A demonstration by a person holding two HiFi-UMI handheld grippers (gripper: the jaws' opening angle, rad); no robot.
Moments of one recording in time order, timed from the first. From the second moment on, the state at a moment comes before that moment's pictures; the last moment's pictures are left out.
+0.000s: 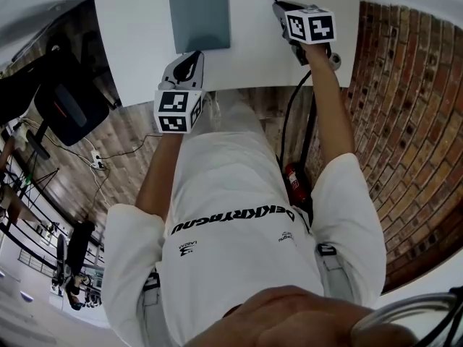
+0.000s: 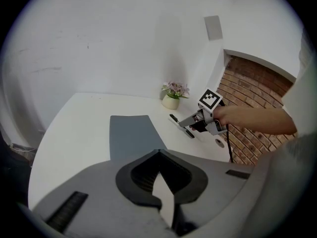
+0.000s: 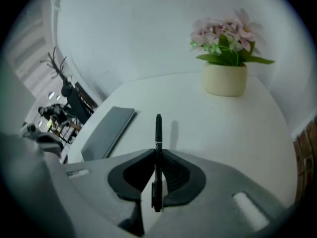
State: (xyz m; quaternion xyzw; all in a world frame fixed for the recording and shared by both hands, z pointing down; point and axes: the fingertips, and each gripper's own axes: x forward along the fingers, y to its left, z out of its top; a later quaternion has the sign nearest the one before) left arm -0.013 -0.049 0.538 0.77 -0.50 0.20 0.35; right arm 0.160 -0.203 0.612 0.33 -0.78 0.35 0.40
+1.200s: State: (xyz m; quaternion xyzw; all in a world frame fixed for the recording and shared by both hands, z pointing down) left arm -0.037 -0.047 0.528 0.76 -0.52 0.18 0.34; right arm 0.055 -0.161 0.624 0.34 -0.71 0.56 0.25
